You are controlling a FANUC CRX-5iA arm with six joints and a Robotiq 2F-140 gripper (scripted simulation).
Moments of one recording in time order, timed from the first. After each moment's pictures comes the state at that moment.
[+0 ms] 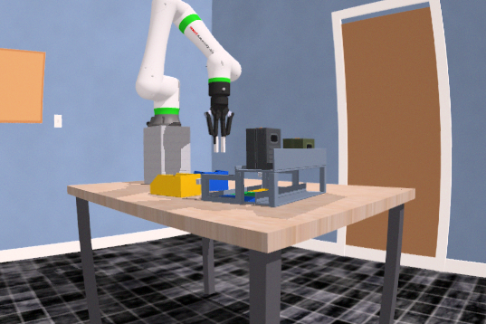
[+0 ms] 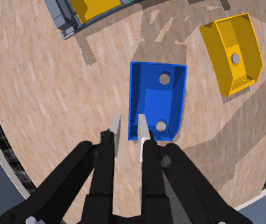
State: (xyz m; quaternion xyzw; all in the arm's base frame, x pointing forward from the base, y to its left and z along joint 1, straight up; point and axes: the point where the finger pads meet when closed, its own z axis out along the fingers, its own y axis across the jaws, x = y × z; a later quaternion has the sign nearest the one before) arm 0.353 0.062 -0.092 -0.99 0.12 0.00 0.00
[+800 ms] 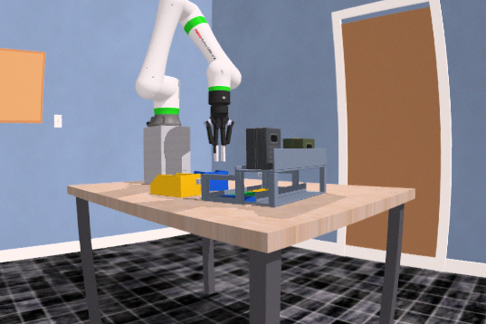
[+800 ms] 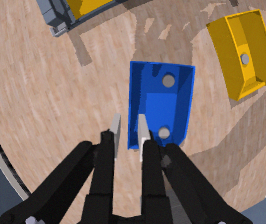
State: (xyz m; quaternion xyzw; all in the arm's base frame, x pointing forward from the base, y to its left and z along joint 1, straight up) arm 0.353 0.062 -0.130 -0.99 0.12 0.00 0.00
